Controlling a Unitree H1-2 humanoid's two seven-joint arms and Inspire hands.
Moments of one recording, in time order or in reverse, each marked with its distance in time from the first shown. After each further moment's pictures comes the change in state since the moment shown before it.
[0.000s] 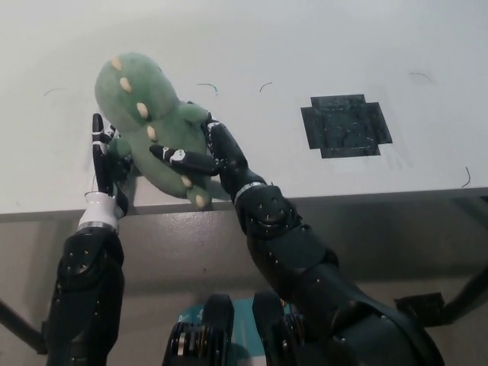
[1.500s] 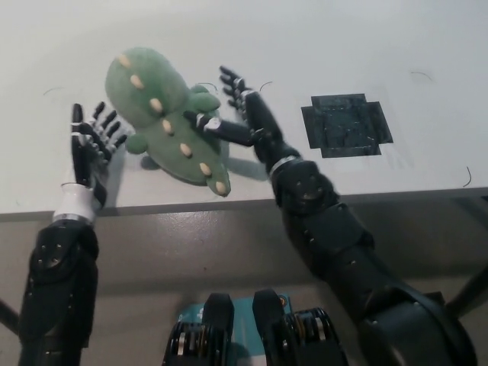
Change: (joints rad) left_arm -0.010 0.076 0.027 -0.006 -0.024 -0.002 -0.062; right_arm 0.004 -0.121 -0.025 -0.109 -0.013 -0.035 0.040
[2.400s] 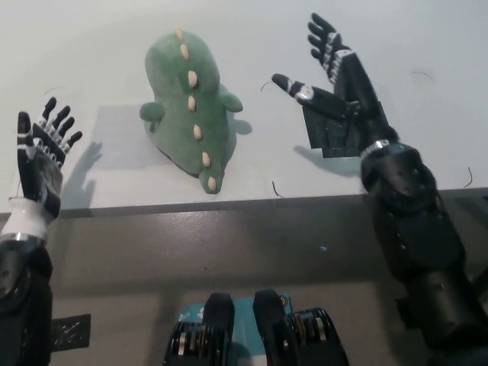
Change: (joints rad) left_arm 0.163 0.064 0.016 -0.297 -0.015 0.022 -0.043; right_arm 0.231 -0.177 -0.064 -0.557 0.032 0.099 0.116
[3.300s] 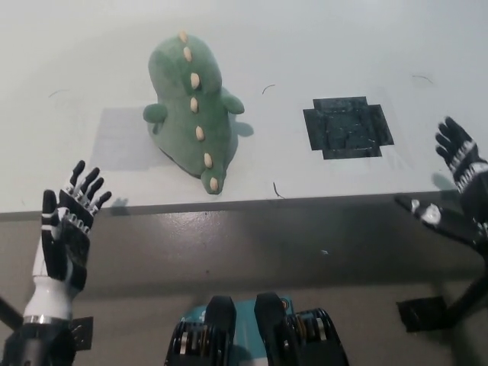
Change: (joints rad) left_arm 0.290 -0.108 -0.074 -0.322 0.014 0.019 0.003; right_arm 0.542 -0.189 -0.105 -0.512 0.079 0.052 0.078
